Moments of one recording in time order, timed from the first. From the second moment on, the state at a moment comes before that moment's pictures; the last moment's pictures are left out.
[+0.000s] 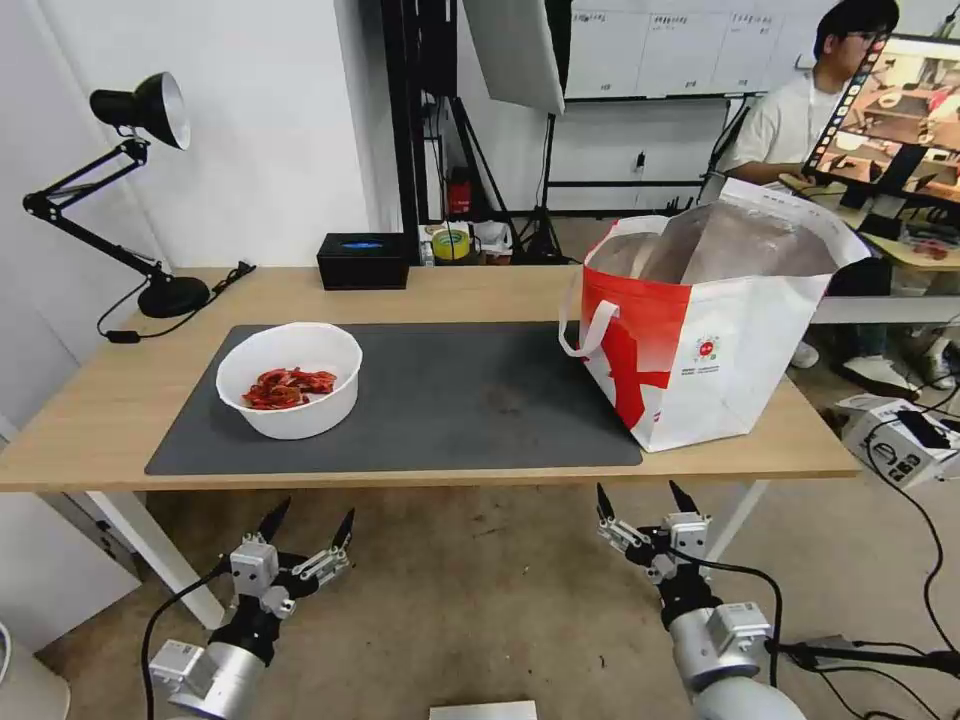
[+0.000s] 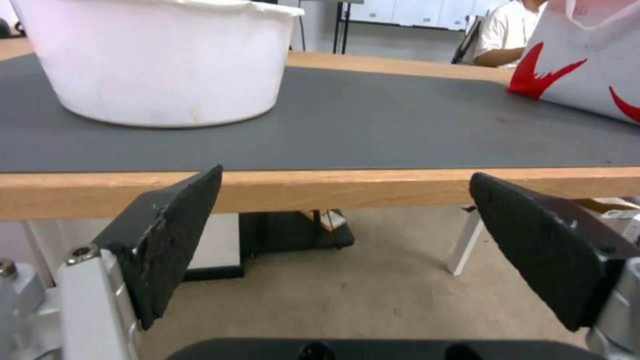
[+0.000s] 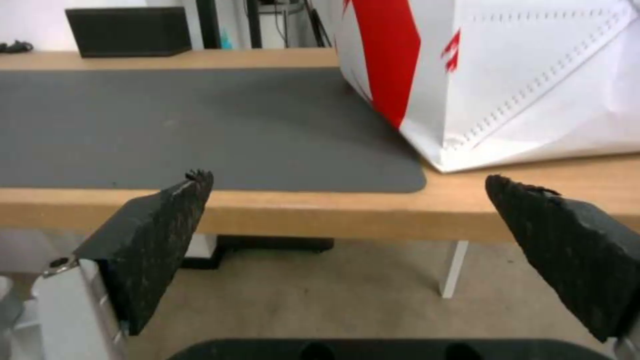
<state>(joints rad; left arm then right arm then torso) 1.77 -1.27 -0.65 -2.07 -0.39 -0.14 0.20 -1.62 1.07 0.28 2.11 0.33 0.07 0.35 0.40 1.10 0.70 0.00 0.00</state>
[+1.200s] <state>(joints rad) 1.44 -0.73 -0.76 -2.08 -0.95 0.15 -0.08 -1.62 1.07 0.28 2.10 0.33 0.06 0.35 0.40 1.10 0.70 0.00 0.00</state>
